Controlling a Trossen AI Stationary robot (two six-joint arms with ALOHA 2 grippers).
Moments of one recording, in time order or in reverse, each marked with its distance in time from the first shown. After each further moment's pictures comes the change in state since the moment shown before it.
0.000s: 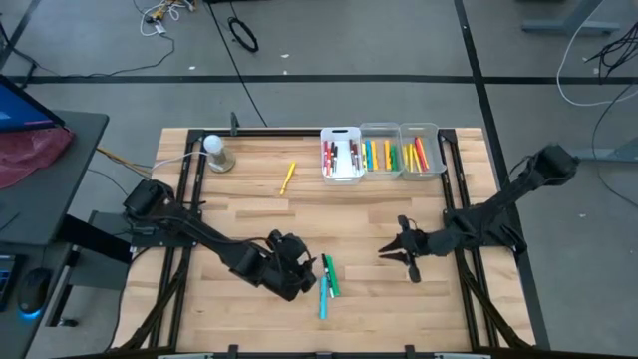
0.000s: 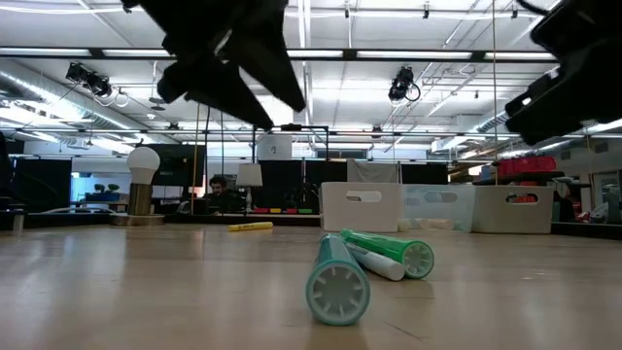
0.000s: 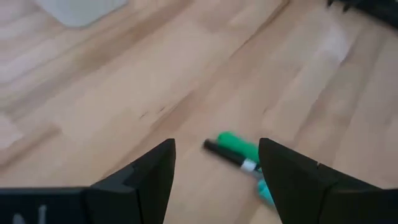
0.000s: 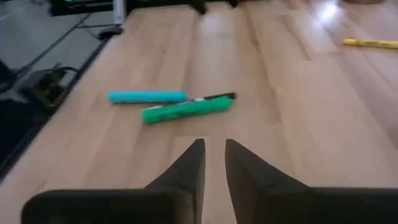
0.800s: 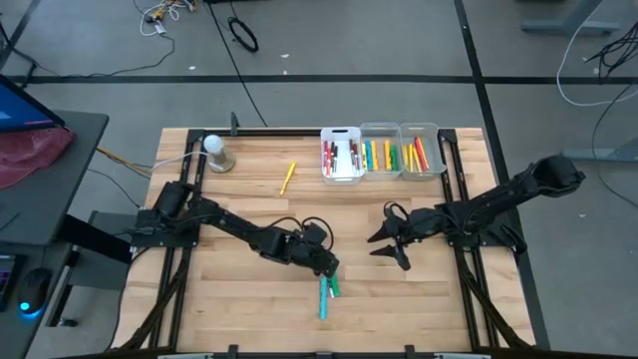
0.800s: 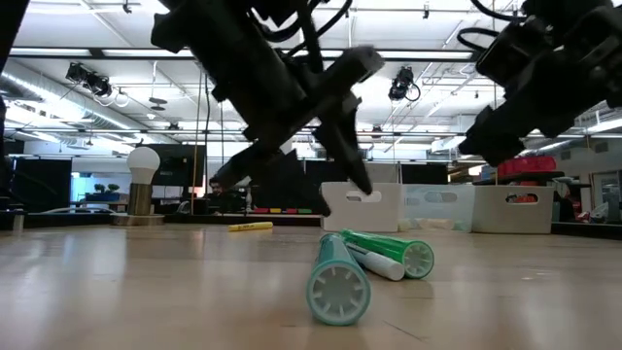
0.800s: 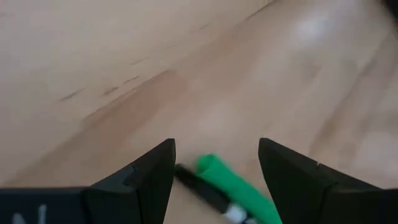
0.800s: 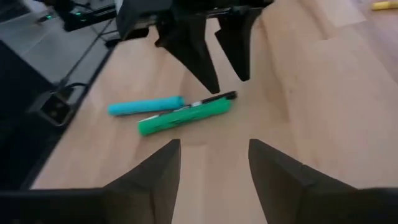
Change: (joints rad) left arm 0.197 0.193 0.001 0.284 0.355 -0.091; right arm -0.311 0.121 0.019 0.110 -0.407 0.014
